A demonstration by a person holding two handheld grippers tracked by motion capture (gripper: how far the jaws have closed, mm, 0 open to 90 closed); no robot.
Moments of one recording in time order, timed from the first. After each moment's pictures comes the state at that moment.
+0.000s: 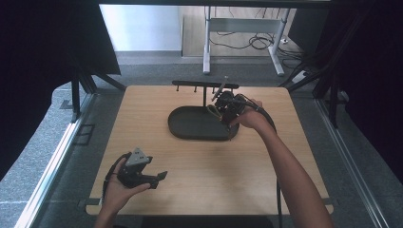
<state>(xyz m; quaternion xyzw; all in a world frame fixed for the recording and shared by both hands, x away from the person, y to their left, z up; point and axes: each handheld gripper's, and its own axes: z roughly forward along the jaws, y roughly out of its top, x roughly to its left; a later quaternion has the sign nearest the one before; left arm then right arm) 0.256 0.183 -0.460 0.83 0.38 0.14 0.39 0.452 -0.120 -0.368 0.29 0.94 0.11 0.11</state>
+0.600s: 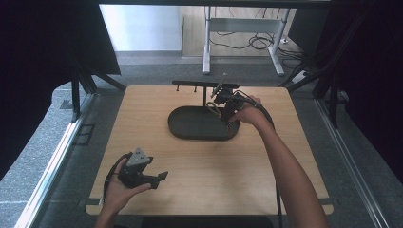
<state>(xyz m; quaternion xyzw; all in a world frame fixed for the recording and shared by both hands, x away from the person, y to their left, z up) 0.256 0.183 -0.460 0.83 0.37 0.13 0.39 0.466 -0.117 -0.369 0.29 0.94 0.11 0.12</state>
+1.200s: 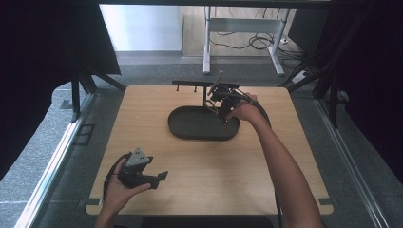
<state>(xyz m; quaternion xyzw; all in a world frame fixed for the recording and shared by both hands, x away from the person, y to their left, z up) 0.255 0.183 -0.459 0.83 0.38 0.14 0.39 0.478 -0.106 -0.371 0.29 0.95 0.11 0.12</state>
